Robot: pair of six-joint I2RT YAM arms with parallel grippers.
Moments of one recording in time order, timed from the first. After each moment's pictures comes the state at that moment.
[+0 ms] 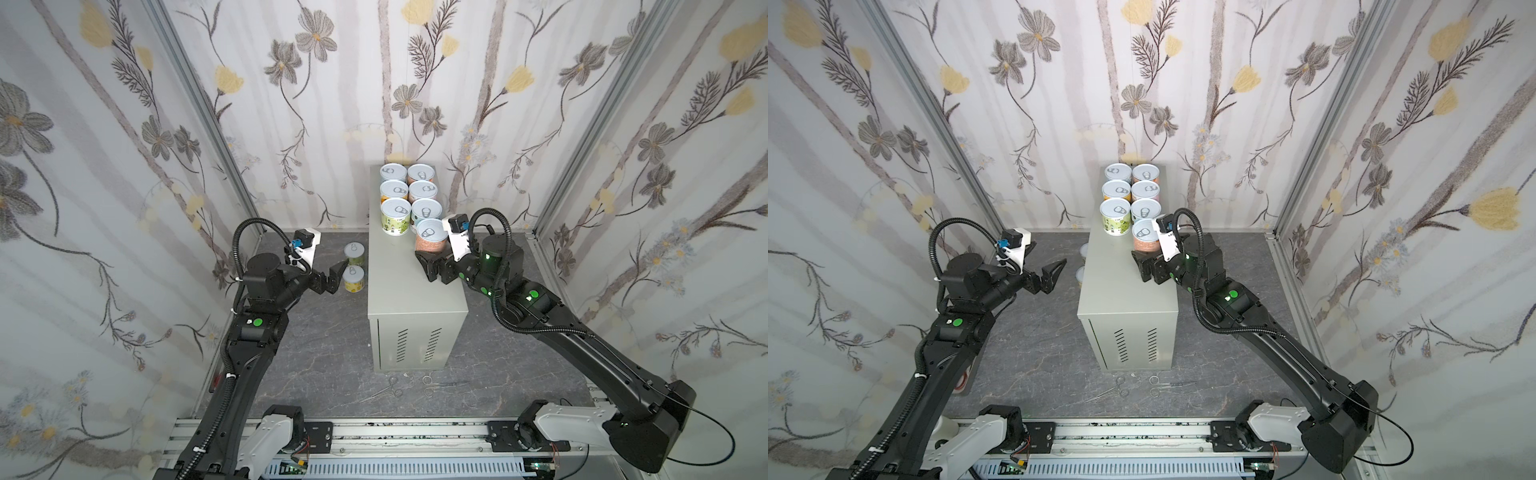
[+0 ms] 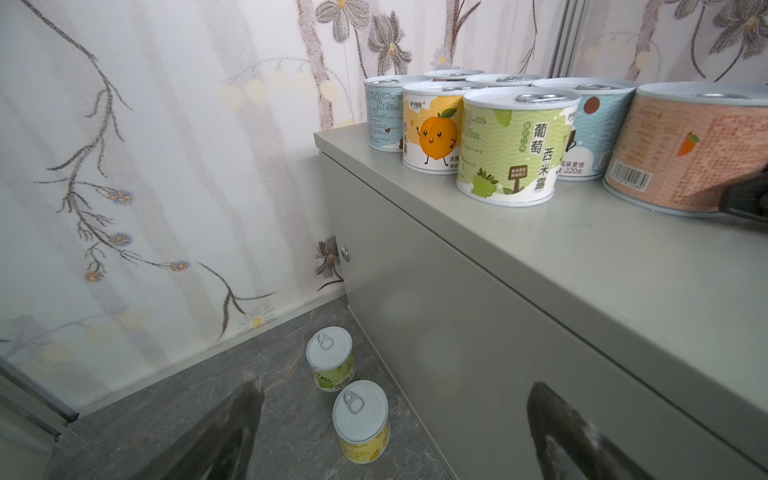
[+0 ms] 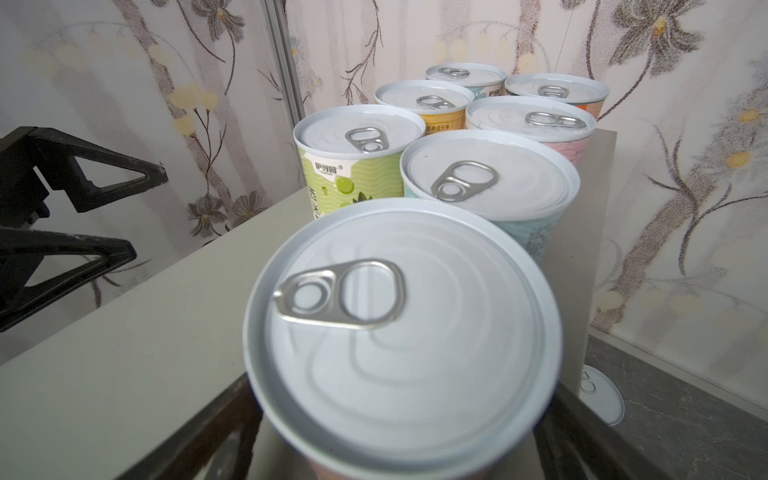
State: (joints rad) left arm -0.11 0.97 0.94 -0.12 0.44 0.10; right arm 0.67 1.24 1.25 -0.20 0.01 0.02
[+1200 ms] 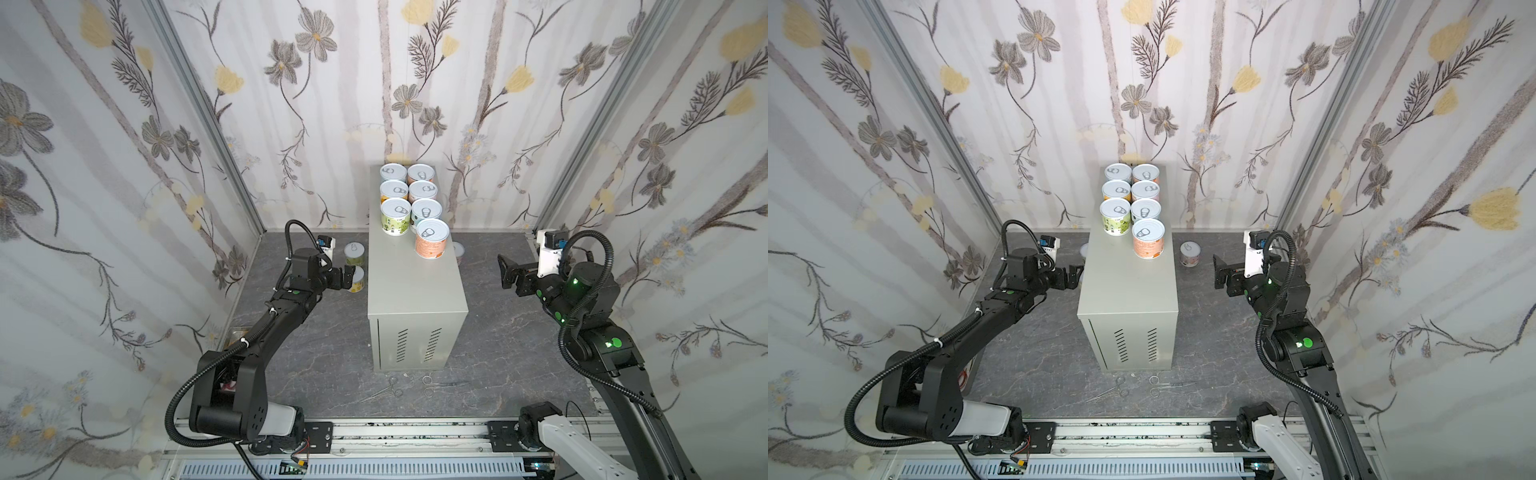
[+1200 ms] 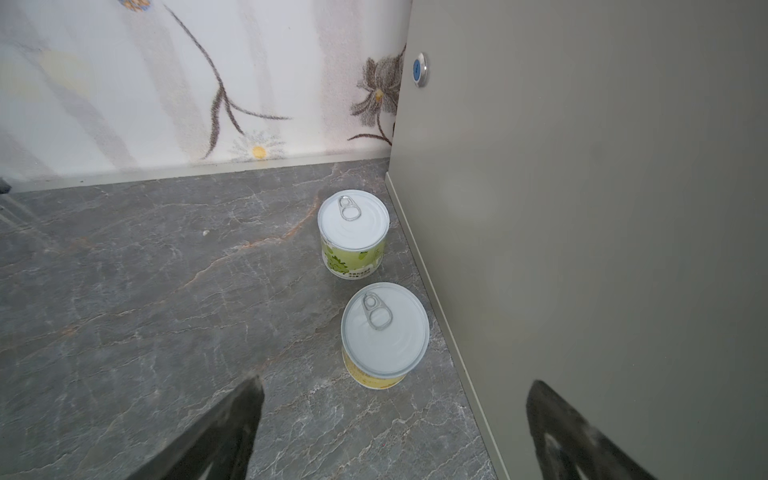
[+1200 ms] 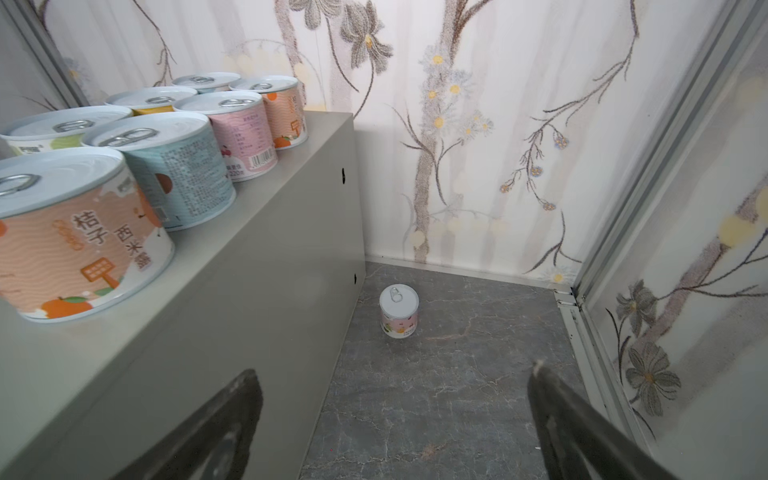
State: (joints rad) left arm -0.18 1.43 0.92 0.00 0.18 -0.06; right arm 0.20 0.83 1.07 -0.40 -0.03 0.01
